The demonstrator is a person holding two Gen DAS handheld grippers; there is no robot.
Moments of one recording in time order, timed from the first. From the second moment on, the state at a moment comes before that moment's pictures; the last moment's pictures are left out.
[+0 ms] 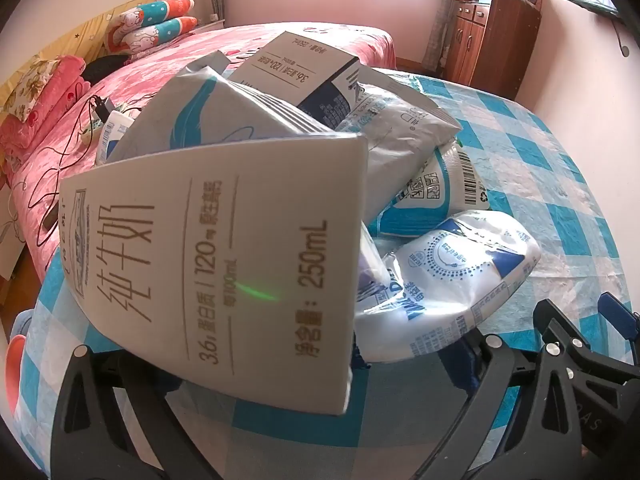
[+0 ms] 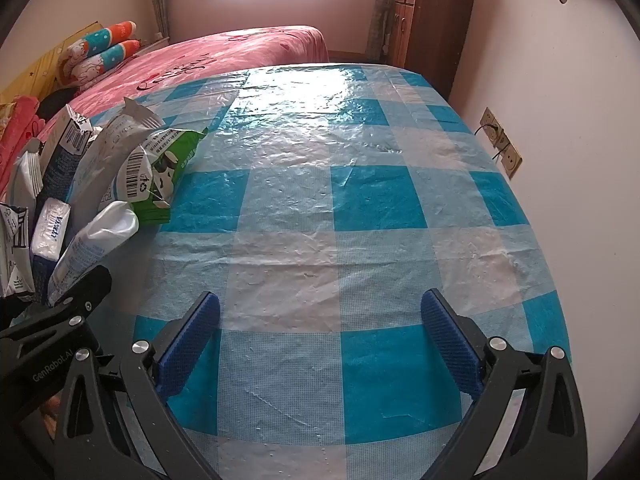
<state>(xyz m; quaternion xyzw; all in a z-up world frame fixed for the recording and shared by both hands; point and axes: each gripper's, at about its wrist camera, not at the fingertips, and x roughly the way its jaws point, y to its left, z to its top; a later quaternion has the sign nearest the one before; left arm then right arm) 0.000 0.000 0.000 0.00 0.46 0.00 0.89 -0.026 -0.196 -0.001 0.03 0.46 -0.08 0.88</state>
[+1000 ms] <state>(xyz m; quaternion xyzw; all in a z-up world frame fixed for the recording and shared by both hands) -0.117 0.016 0.037 0.04 0.38 -0.08 0.92 -0.152 -0.185 0.044 0.04 0.37 -0.04 0.93</state>
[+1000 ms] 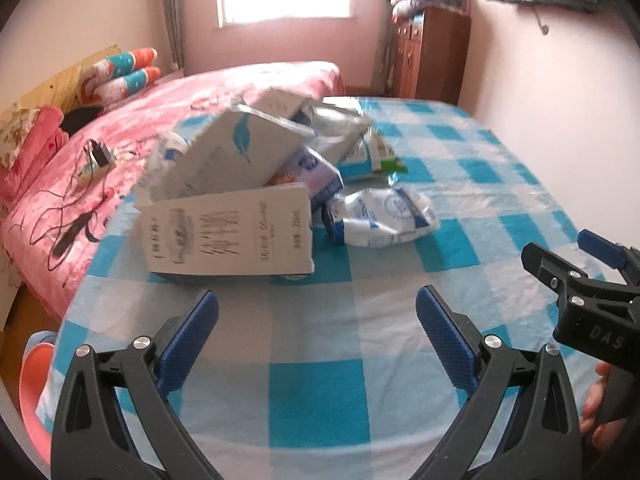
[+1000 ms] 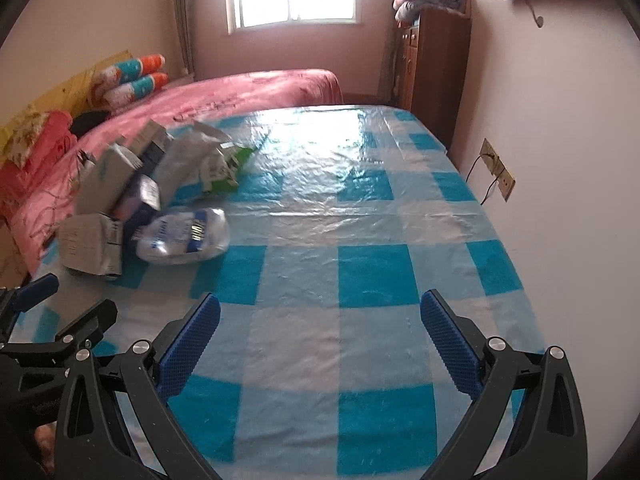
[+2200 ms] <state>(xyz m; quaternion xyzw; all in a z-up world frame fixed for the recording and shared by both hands) -0.192 0.114 0.109 0.00 0.28 0.00 0.96 -0.240 -0.122 0.155 0.03 0.27 0.02 0.96</state>
